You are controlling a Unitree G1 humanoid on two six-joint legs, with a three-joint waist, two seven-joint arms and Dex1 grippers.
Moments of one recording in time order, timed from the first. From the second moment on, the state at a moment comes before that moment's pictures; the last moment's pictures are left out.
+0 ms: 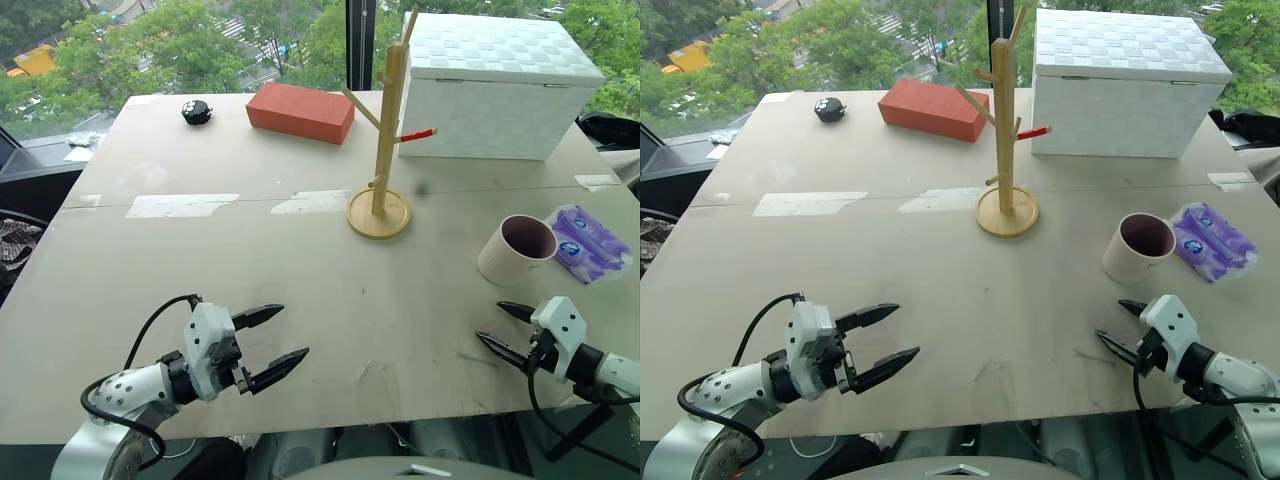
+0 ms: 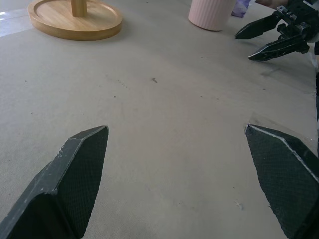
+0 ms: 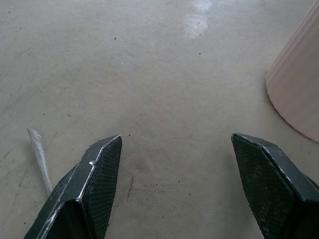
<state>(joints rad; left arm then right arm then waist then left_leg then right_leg) 0.41 0.64 0.19 -0.49 -0.56 0.21 -0.95 0.34 -0.68 -0.18 -0.31 0.33 0.17 0.80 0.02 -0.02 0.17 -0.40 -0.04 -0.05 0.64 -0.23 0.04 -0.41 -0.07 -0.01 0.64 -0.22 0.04</state>
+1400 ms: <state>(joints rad) 0.11 0.66 0.19 -0.63 -0.91 0.42 -0.93 -0.50 -0.90 -0.16 0.68 0.24 -0.06 1.05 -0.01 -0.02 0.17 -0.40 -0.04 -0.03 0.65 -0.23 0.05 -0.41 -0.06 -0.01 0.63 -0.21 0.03</state>
